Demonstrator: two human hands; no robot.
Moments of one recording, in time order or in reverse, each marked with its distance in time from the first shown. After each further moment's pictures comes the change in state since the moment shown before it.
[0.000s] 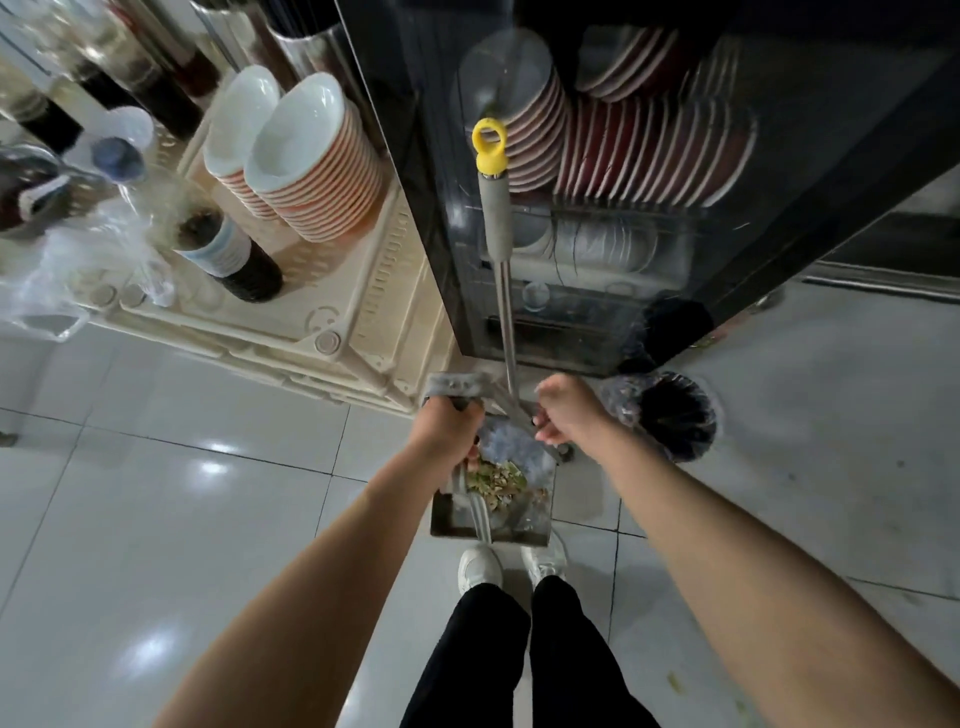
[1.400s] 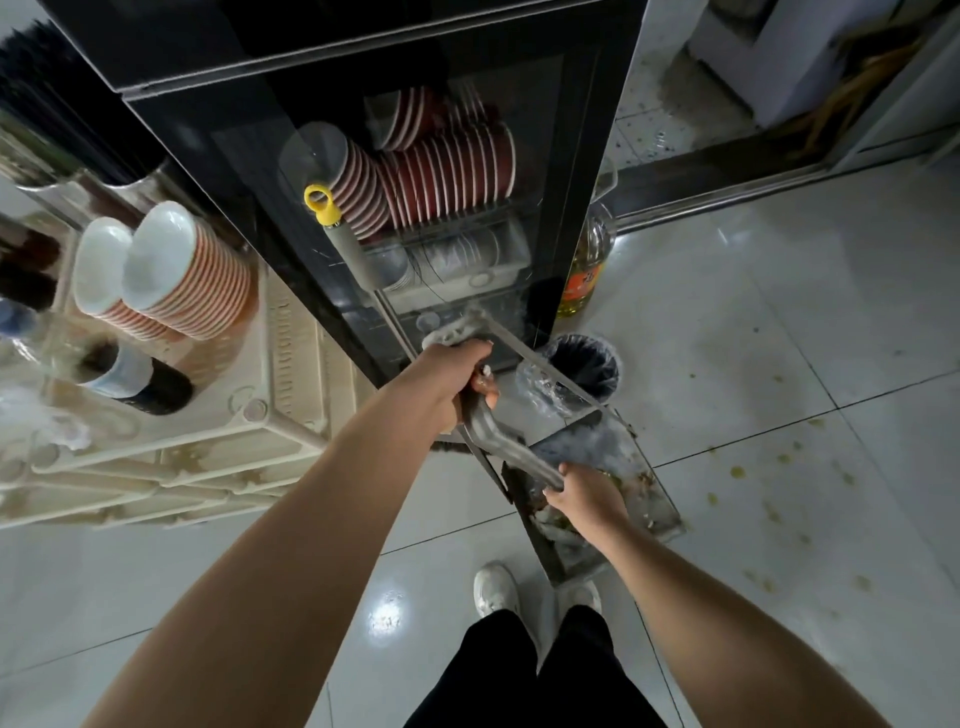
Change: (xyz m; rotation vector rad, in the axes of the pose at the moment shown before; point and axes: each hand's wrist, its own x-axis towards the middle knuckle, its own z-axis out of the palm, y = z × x) left_hand -0.116 0.075 0.015 -0.328 -0.514 -0.050; right_hand -0.146 0.143 0.044 -0.424 0.389 0.080
